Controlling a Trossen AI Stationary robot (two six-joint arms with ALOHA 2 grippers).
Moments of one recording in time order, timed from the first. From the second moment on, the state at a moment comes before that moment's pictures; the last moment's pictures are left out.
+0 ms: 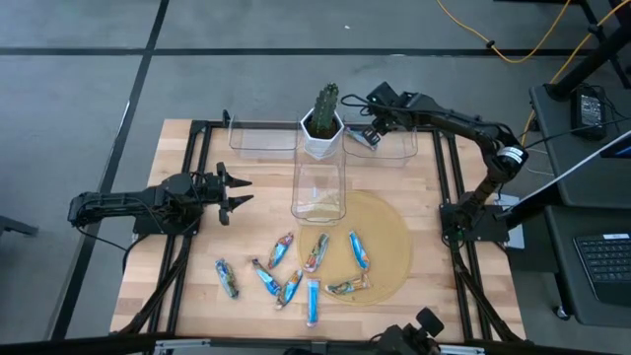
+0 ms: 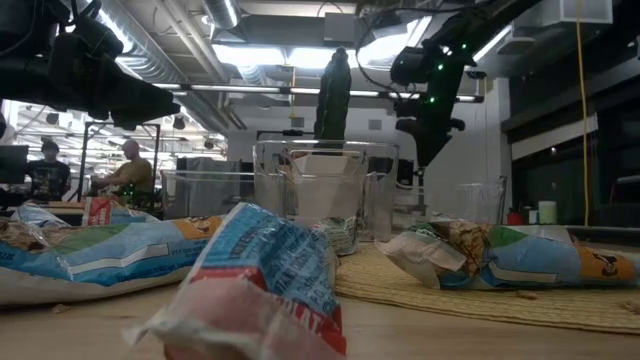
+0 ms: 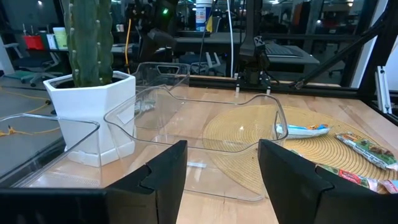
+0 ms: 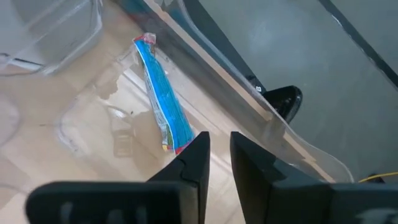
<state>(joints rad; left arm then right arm) 0.13 0.09 0.01 0.03 -0.09 -0.04 -0.72 1.66 1.34 -0.79 0.27 0.02</state>
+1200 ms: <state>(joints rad) 0.13 0.09 0.01 0.03 -0.09 -0.04 0.08 1.06 0.90 -0.69 0.37 0.48</state>
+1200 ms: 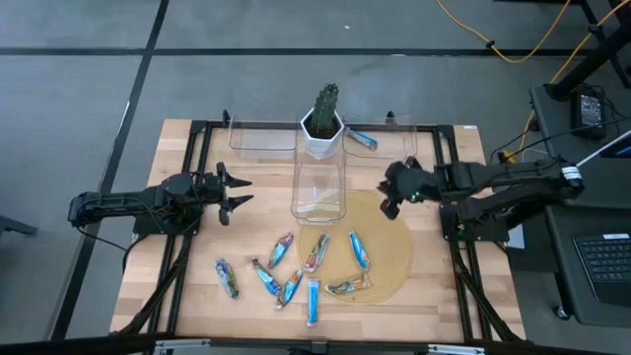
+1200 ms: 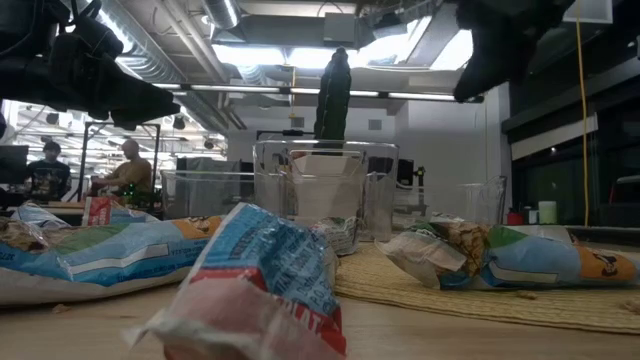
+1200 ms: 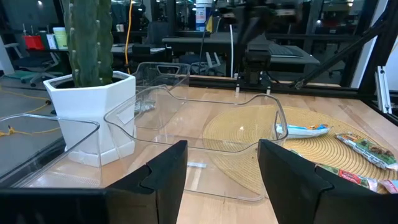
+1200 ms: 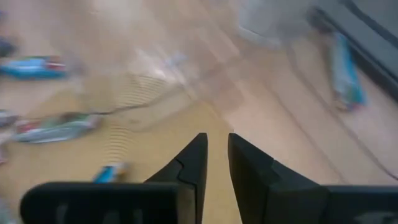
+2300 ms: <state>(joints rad) 0.13 0.09 0.01 0.03 -0.09 -0.04 0.50 1.31 0.78 -0.23 0.50 0.26</state>
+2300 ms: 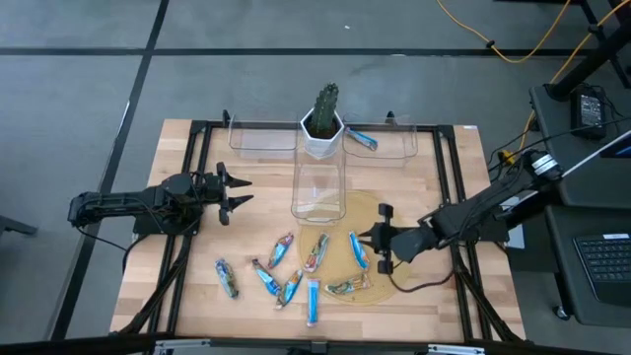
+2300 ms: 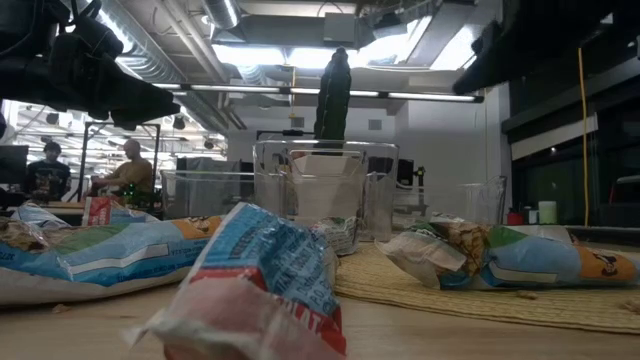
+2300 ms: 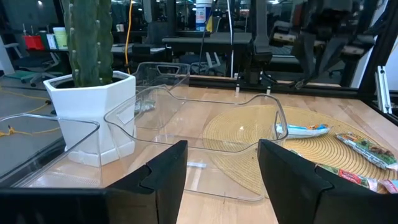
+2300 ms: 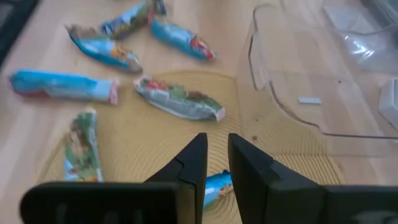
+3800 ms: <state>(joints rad) 0.13 0.09 0.01 0.03 -0.09 -0.04 0.38 1.39 0.78 -0.21 0.08 0.49</state>
